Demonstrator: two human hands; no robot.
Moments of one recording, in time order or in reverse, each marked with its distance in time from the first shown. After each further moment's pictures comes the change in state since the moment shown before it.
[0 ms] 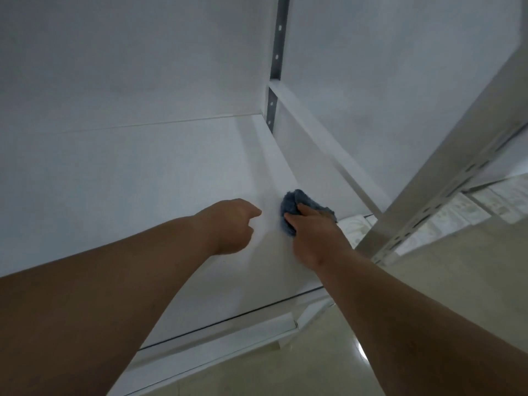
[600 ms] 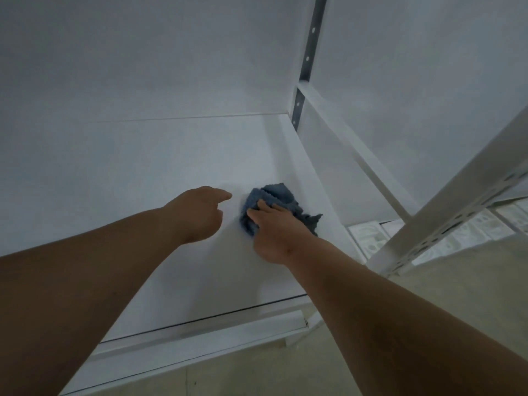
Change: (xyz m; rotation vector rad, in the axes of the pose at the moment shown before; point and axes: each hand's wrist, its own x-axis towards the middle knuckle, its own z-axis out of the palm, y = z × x) left_hand -0.047 -0.061 -0.018 -0.118 0.136 -0.190; right_hand 0.009 -0.087 0.009 -0.040 -0.112 -0.282
